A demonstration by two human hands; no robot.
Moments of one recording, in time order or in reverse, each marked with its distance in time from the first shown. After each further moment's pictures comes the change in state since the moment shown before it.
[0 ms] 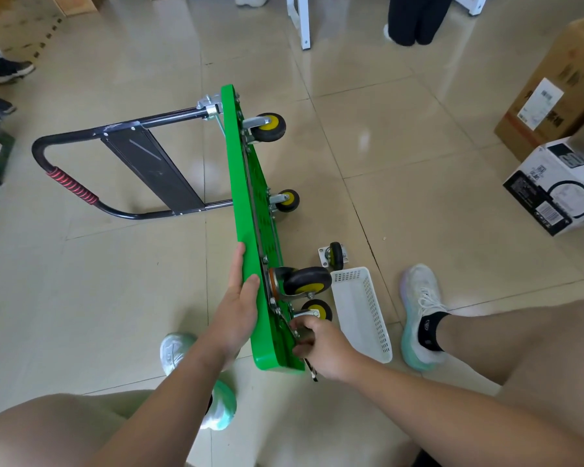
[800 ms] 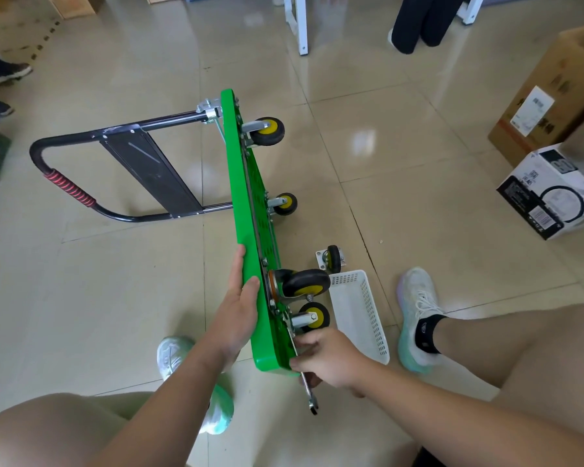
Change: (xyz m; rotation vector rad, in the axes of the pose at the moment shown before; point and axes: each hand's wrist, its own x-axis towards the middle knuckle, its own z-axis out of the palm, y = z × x) left_hand -0.003 0.004 0.001 0.007 0.001 0.027; right_hand -0.030 -0.012 -0.008 0.039 -0.071 0.039
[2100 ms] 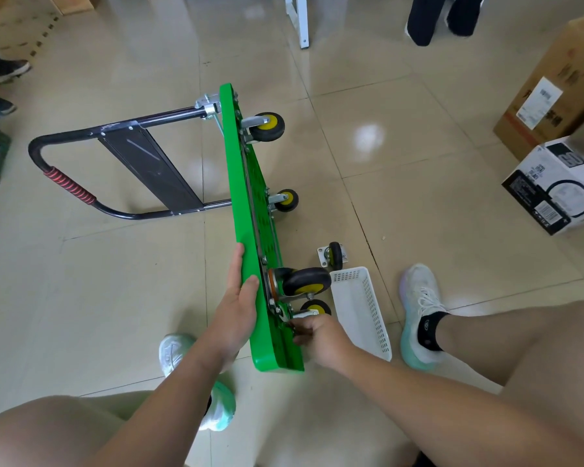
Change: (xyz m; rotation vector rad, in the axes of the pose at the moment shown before) left_hand 0.004 -0.003 0.000 -0.019 0.008 -0.009; right_hand 0.039 0.002 0.001 0.043 0.098 0.007
